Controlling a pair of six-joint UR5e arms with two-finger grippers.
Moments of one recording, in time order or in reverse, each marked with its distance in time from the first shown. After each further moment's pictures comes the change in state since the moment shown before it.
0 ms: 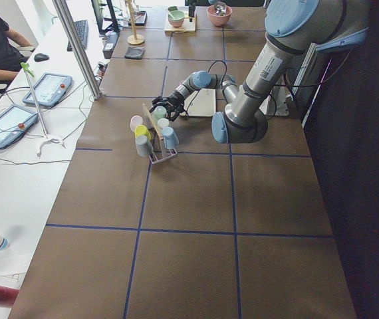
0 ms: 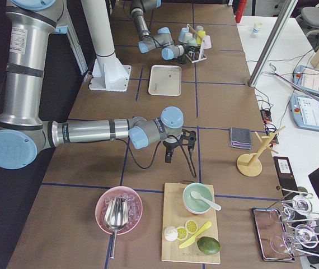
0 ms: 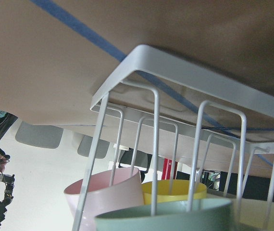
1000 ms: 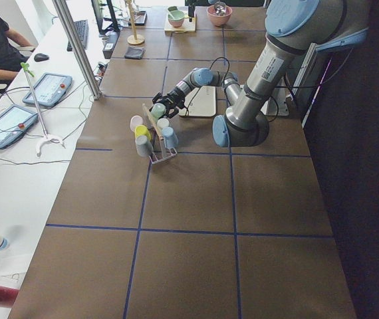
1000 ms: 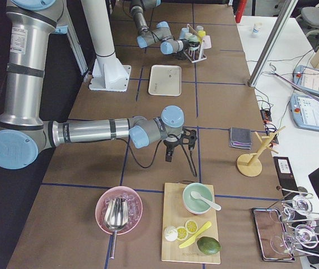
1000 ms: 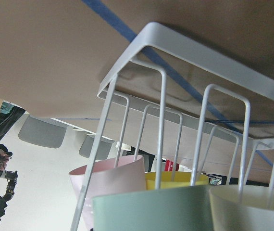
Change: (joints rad) left arm -0.009 0.057 -0.152 0.002 0.000 0.007; right arm 0.000 0.004 0.003 0.000 0.004 0.005
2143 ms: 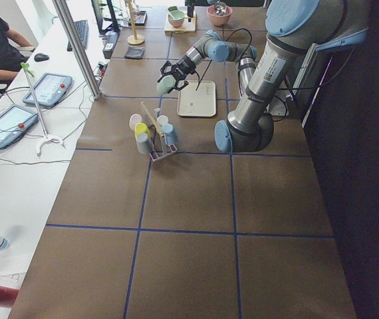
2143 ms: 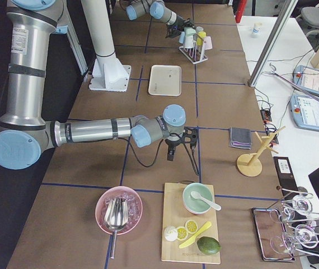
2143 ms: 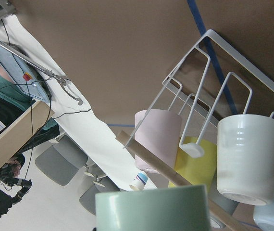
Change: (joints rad) left arm -0.030 0.045 -0.472 -0.140 -0.232 -0.120; right arm -0.001 0.018 -0.006 -0.001 -0.001 0.000
